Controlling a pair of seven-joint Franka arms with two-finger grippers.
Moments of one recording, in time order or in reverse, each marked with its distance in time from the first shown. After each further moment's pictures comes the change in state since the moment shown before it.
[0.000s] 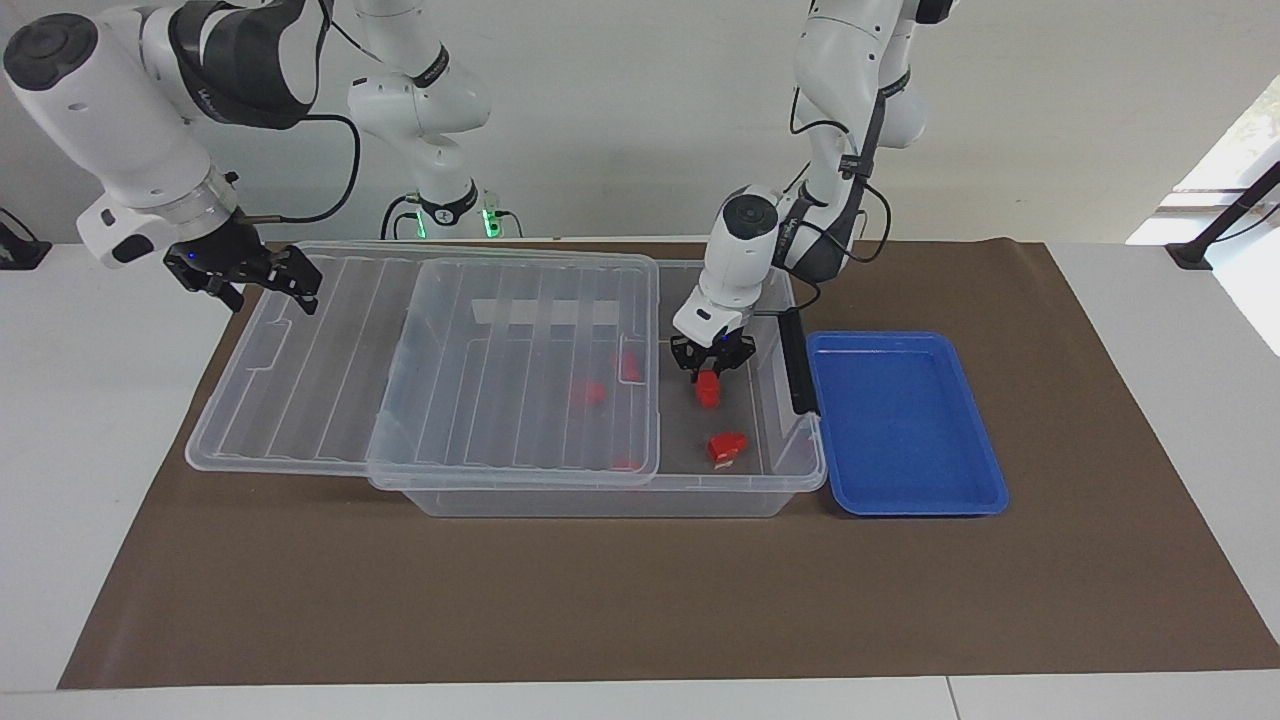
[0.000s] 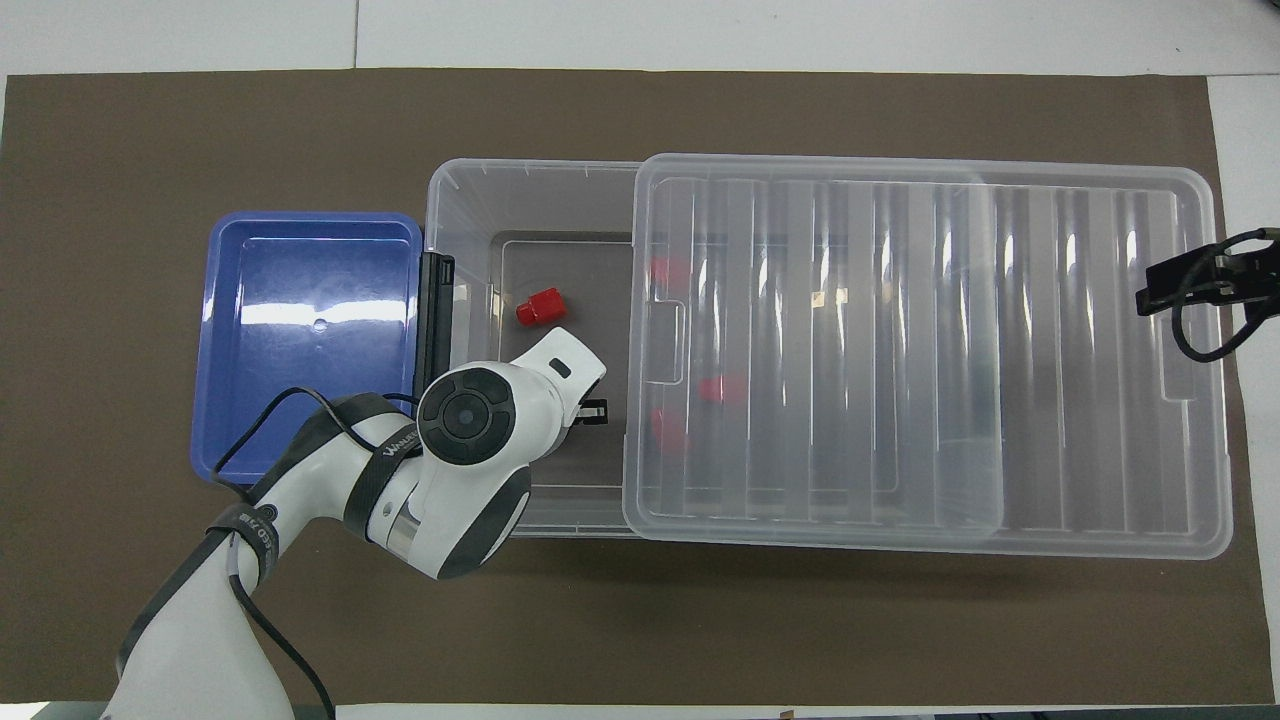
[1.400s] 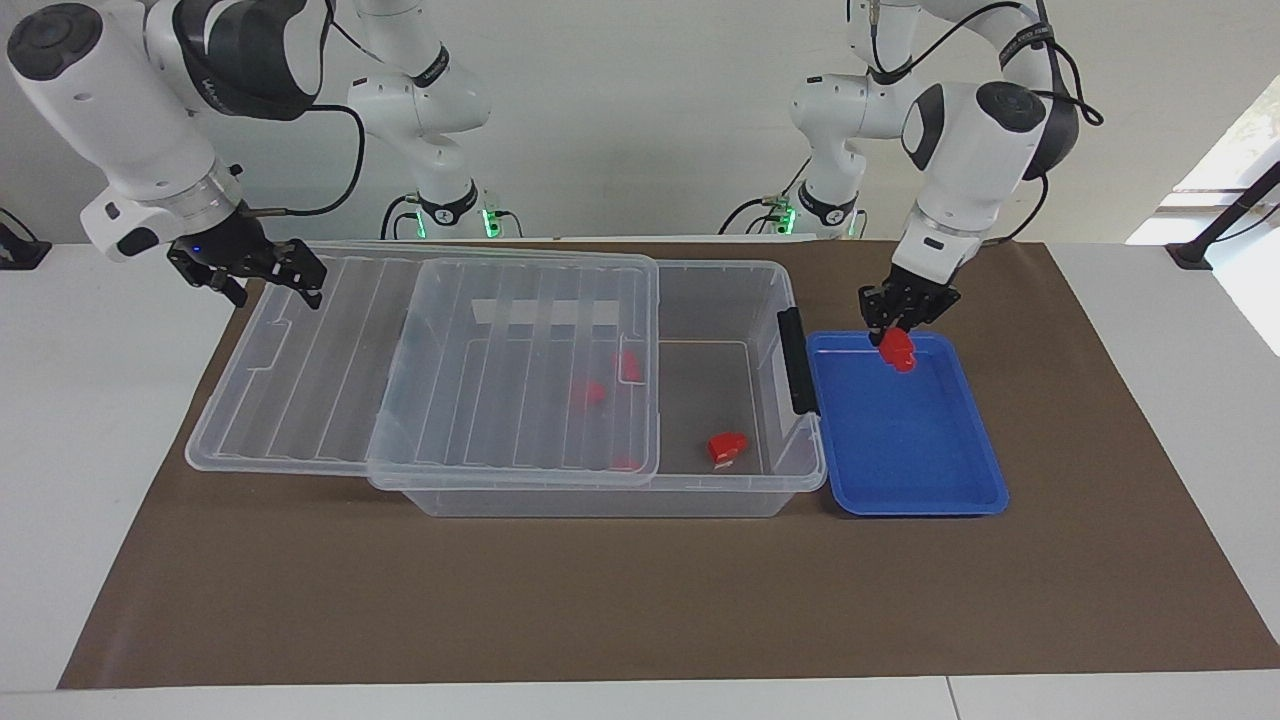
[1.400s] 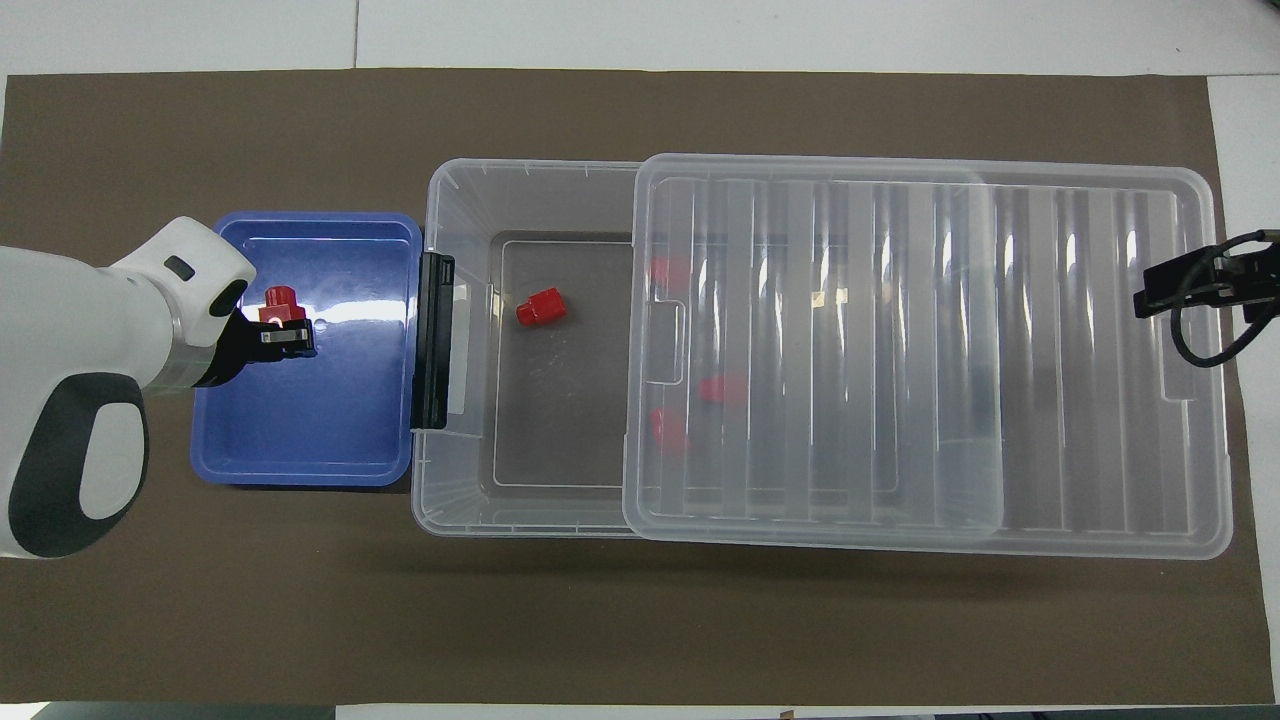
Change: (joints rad) left arm 0.440 -0.281 0.030 0.058 0.003 -0.331 0.391; right arm 0.013 -0.006 -0.001 0.007 0.000 -0.016 0.000
